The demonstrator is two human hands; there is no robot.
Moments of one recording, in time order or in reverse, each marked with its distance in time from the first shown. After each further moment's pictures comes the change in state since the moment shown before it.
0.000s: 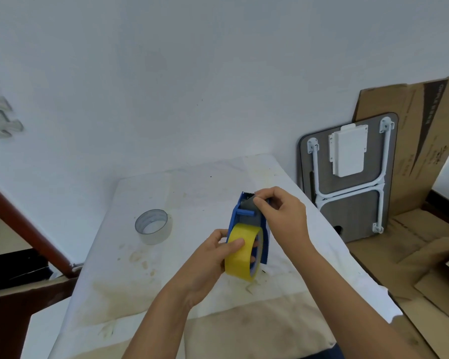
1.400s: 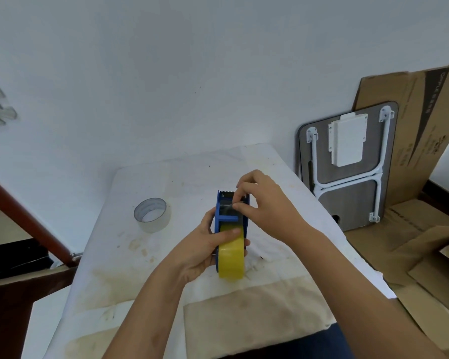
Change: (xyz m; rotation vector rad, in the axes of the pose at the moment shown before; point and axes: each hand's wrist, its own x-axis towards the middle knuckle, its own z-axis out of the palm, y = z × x) left_hand 0.006 0.005 -0.011 -0.037 0.008 -0.080; right_hand -0.005 -0.032 0.002 -0.493 -0.413 -0.316
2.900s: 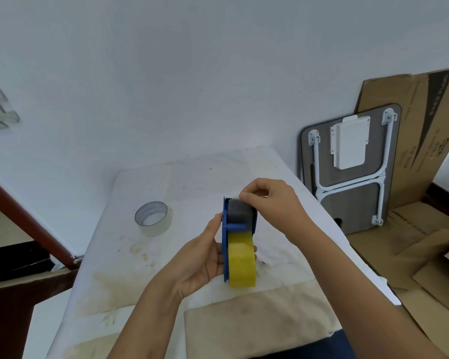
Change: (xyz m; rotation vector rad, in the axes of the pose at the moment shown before) left_hand -0.002 -0.008 -0.006 -0.094 -0.129 -0.110; right_hand 0.005 -0.008 -0.012 0.357 0.065 0.353
